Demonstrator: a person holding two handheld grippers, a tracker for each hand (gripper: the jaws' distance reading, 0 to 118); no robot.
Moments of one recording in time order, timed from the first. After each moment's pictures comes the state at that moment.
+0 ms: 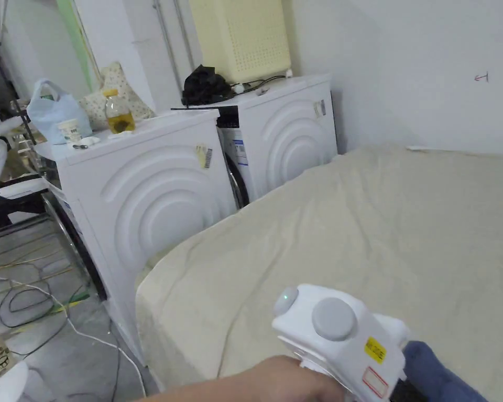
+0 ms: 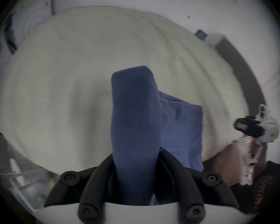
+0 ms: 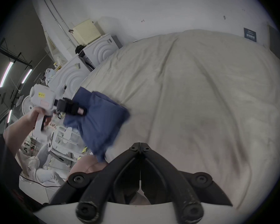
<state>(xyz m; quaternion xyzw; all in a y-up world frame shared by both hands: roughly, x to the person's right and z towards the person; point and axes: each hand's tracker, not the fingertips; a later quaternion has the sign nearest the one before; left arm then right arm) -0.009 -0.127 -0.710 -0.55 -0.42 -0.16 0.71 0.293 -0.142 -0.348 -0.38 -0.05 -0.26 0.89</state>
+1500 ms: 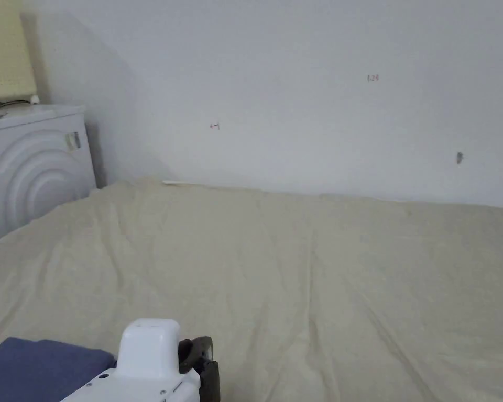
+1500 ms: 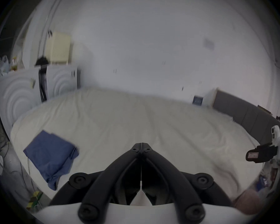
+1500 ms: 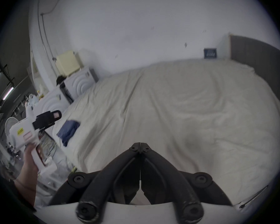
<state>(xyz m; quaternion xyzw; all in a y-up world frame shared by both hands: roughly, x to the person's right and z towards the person) 0.030 -0.082 -0.525 -0.16 -0.42 0.01 0.89 0.301 -0.089 -0.226 -0.22 -0.23 -0.23 0.92</state>
